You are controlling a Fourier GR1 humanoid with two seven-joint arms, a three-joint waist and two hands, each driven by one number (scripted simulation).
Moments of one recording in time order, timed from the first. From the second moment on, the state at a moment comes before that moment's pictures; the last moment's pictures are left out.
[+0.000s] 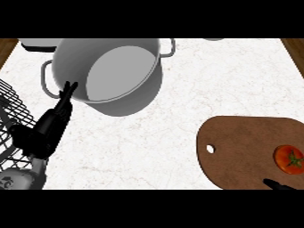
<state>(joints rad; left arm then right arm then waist) -0.12 0.37 -0.21 -1.56 0.22 0.06 0.06 0.34 -0.27 -0.15 -1.59 -0.14 -0.20 -0.24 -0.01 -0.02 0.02</state>
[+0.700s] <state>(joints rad) -0.12 0.35 -0.20 -1.56 0.21 0.05 0.05 0.20 -0.26 -0.19 -1.28 -0.13 -0.12 -0.47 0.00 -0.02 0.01</state>
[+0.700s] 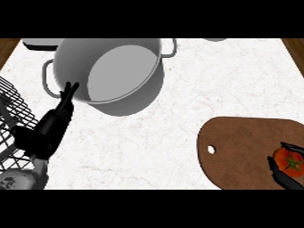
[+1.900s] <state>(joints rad) -0.18 0.32 -0.27 -1.59 0.18 0.01 0.09 -0.60 -0.51 0.11 -0.93 0.04 0.49 -0.57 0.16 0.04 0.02</state>
